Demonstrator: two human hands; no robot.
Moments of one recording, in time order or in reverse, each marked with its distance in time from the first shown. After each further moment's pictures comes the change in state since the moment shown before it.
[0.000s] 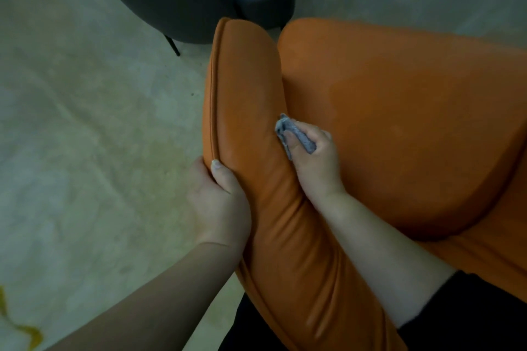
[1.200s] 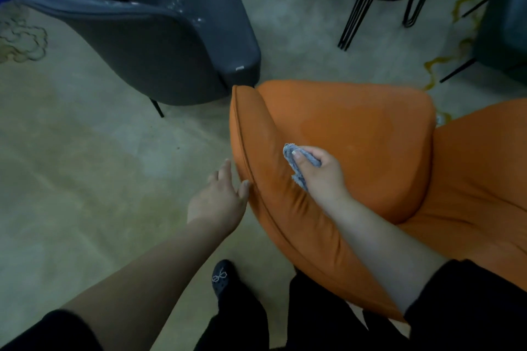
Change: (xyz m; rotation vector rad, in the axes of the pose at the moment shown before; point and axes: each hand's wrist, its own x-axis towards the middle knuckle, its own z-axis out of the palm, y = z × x) left_hand 0.049 -0.013 -0.084 0.542 -0.520 0.516; right_hand -0.087 -0.092 0.000 0.078 0.176 -0.010
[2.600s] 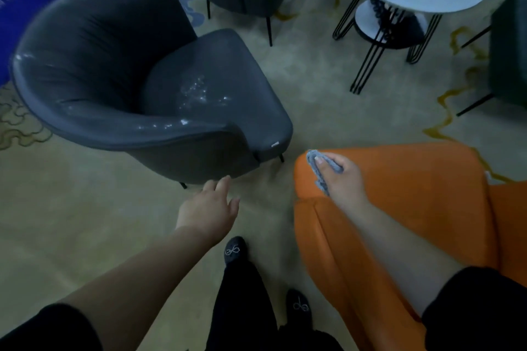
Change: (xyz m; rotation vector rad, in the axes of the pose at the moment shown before) left_hand 0.276 -0.096 -0.200 0.242 0.014 0.288; right_hand 0.222 -0.120 0.159 -0.005 0.213 0.002
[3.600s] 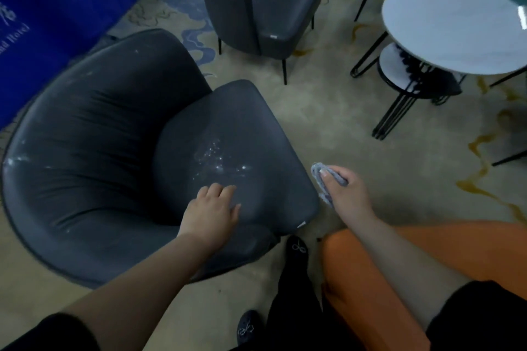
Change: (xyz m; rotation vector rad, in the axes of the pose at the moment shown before) left_hand 0.260 -0.063 -0.106 0.080 0.062 0.114; right_hand 0.250 -0.073 0.114 -0.094 0.014 -0.035
